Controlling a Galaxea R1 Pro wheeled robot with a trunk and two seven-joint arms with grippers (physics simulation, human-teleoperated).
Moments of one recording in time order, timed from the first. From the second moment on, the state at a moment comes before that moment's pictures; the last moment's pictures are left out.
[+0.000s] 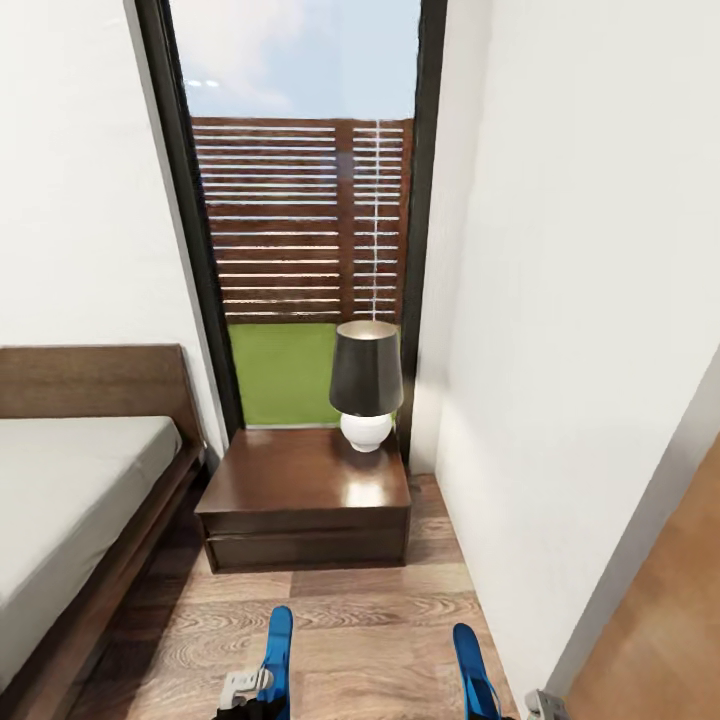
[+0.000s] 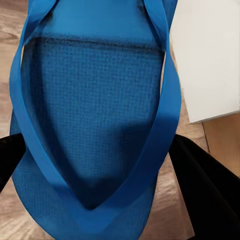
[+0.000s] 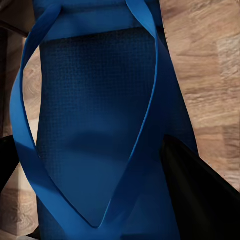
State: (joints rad) left arm -0.36 0.03 0.09 -0.26 0.14 -0.04 -0.58; right arm -0.41 -0.19 -0.01 -0.08 -0.33 0.01 0.72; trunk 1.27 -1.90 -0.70
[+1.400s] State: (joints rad) left arm -0.36 0.03 0.09 -0.26 0.14 -0.04 -0.58; right arm -0.41 -0.19 -0.01 -0.08 -0.33 0.01 0.72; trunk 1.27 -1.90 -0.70
